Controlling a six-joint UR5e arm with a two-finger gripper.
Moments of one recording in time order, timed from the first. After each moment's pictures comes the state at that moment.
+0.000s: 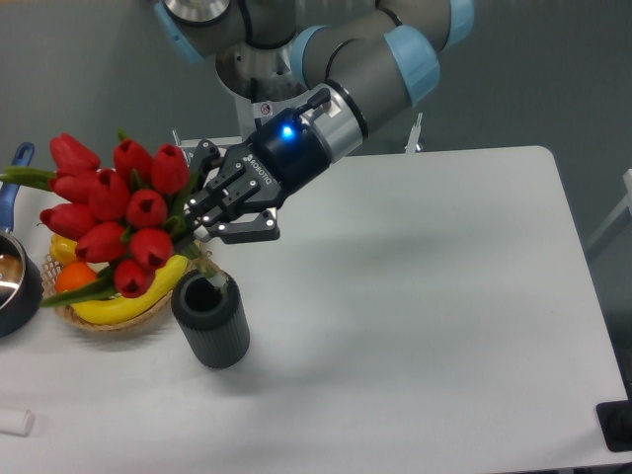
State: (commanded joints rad) arm 2.53 -1.75 -1.81 -0.69 0.17 1.10
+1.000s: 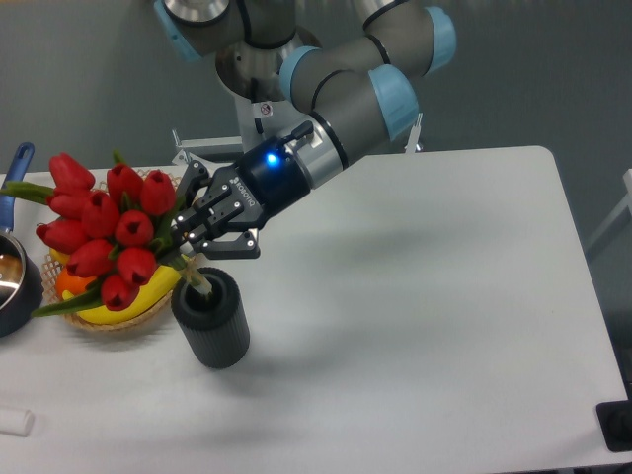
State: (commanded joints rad) arm 2.50 -1.80 -1.84 -0.69 0.17 1.11
